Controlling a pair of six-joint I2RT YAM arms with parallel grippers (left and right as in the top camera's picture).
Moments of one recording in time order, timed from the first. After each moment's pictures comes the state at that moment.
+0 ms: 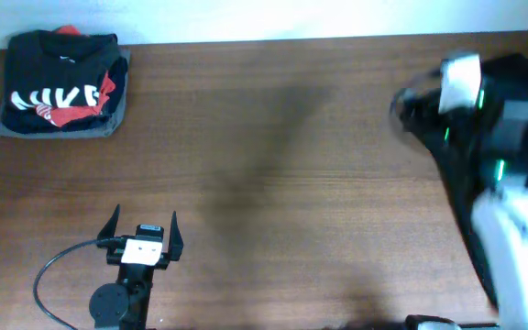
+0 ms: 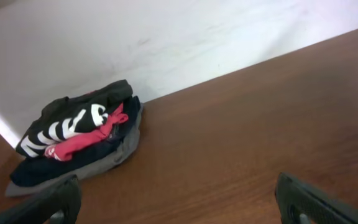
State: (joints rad) left arm 0.02 0.01 0.02 -0.07 0.07 0.32; right arm -0.15 1.38 1.20 -0.33 -0.14 -0.27
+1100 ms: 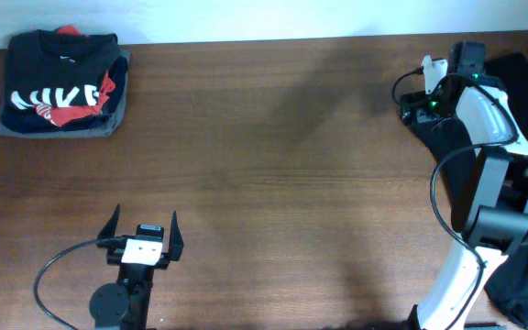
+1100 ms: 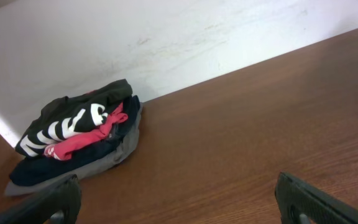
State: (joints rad) left arm 0.02 0.01 0.02 -0.07 0.07 0.32; right arm -0.24 2.19 1.71 -0.68 -0.07 -0.34
